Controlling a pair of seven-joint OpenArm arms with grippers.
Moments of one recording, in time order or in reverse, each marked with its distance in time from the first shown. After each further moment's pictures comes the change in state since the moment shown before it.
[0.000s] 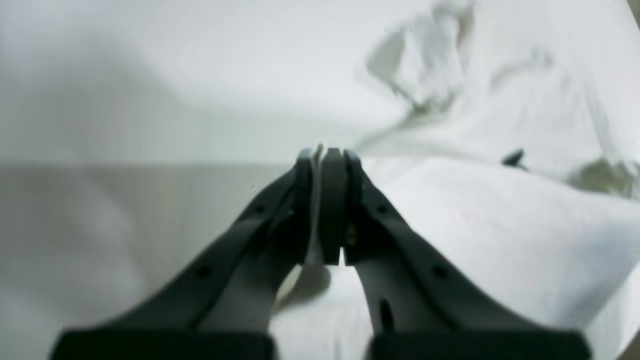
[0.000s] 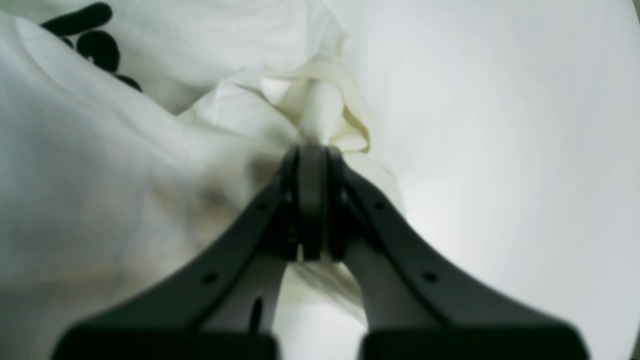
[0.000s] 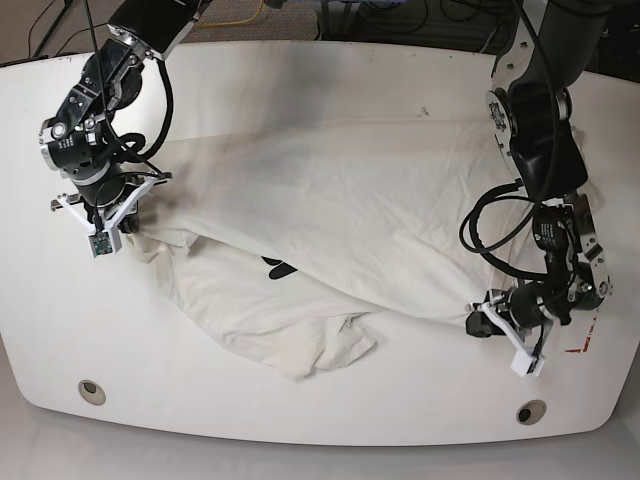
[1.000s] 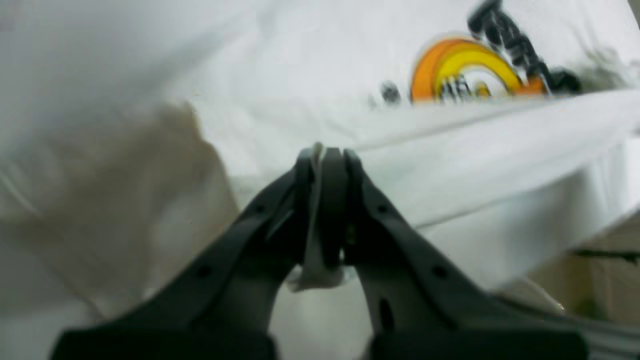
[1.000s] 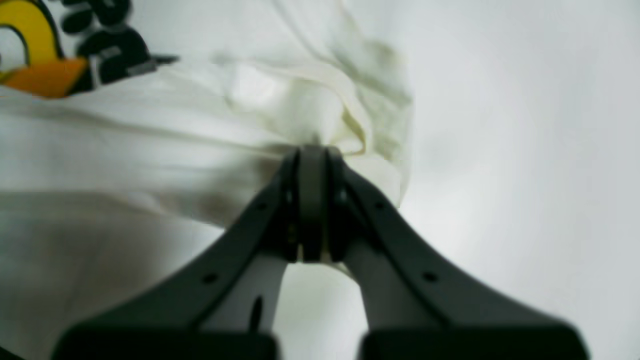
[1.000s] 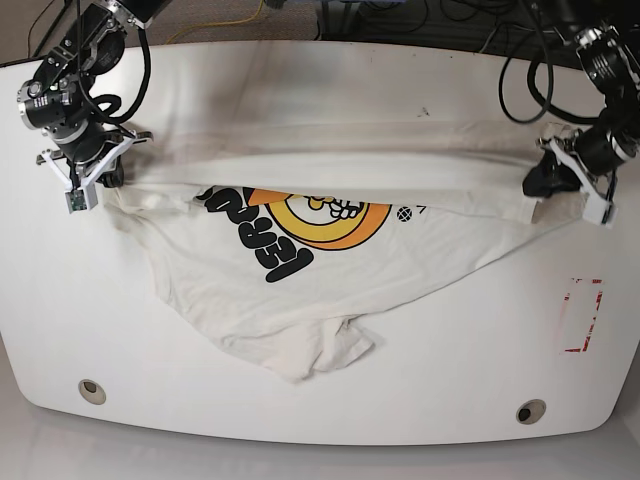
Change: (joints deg) left arm 41.8 -6.1 -17.8 38.2 -33.6 -1.2 17.9; right arm -9.3 2.3 7.6 1.0 12.2 0.2 -5.6
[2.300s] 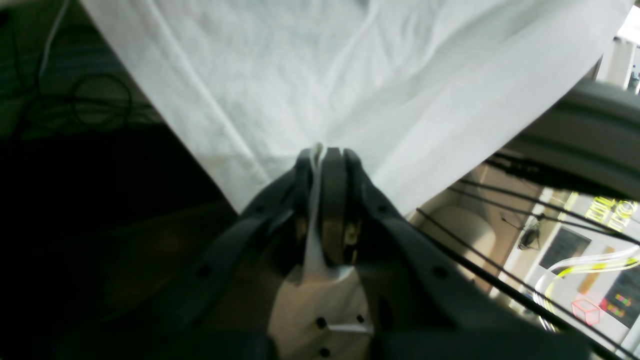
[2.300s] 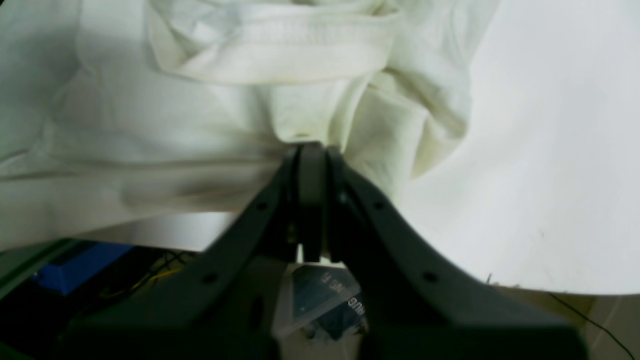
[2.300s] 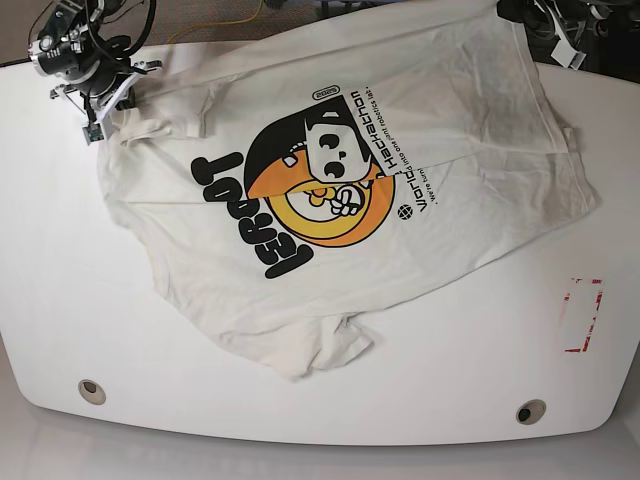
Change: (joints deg) left arm 37.4 -0.3 0.9 0.2 -5.8 0.0 -1.2; right arm -16.4 0.1 -0.2 0.0 0.8 -0.2 0.5
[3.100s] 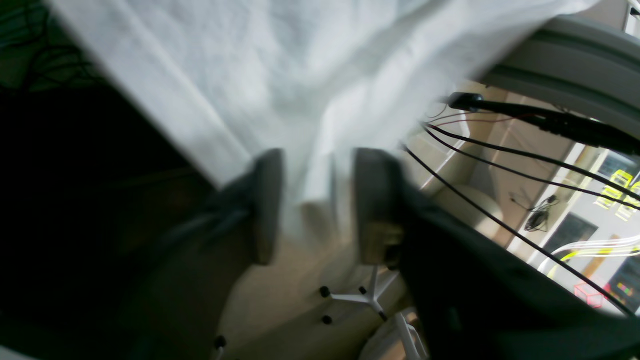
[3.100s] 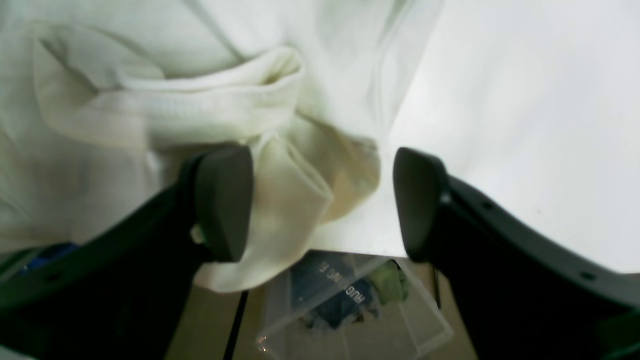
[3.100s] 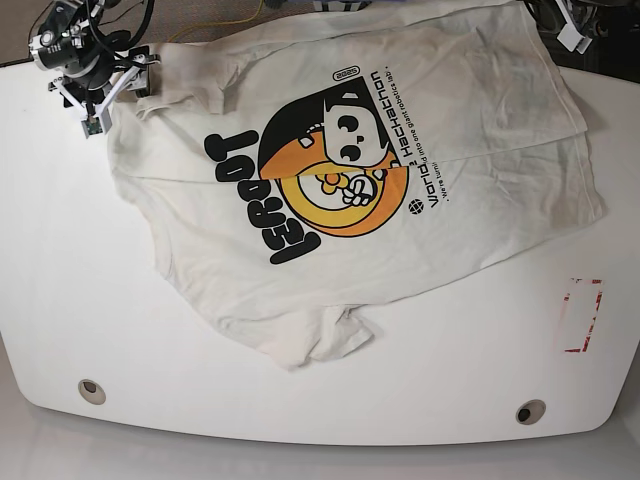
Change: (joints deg) left arm 3.7 -2.4 -1.3 0.0 0.6 0.0 0.1; right arm -0.7 0.0 0.0 0.0 -1.1 0.0 0.9
